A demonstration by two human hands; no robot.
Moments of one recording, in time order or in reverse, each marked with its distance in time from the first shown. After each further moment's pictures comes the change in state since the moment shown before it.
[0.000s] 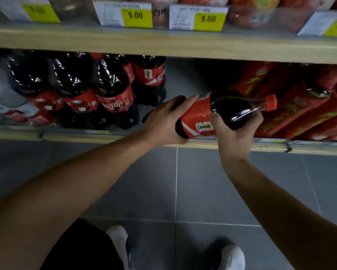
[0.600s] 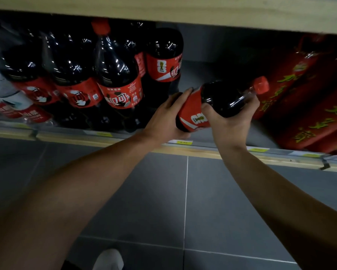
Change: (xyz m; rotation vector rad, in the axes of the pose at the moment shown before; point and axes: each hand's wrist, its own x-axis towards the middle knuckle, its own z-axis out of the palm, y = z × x) left_hand 0.002 -0.079 0.064 -0.204 0.130 -0.151; right_hand 0.041 0.068 0.069 -0.082 -0.069 -0.155
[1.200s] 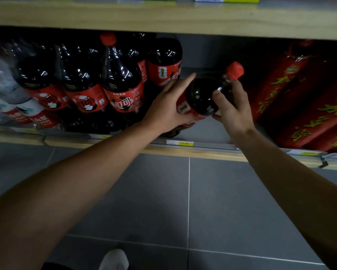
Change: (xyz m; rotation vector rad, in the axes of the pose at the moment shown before) left_hand 0.011 0.033 -0.042 -0.055 0.114 0.056; right_hand 0.028 -0.015 -0.016 -0.073 -0.334 -0.043
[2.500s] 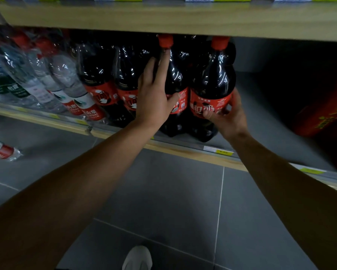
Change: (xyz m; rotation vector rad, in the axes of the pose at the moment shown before) left_hand -0.030 -0.049 -0.095 0.400 0.383 -0.283; right_hand 0.020 0.019 0.105 0.192 -0.260 -0.058
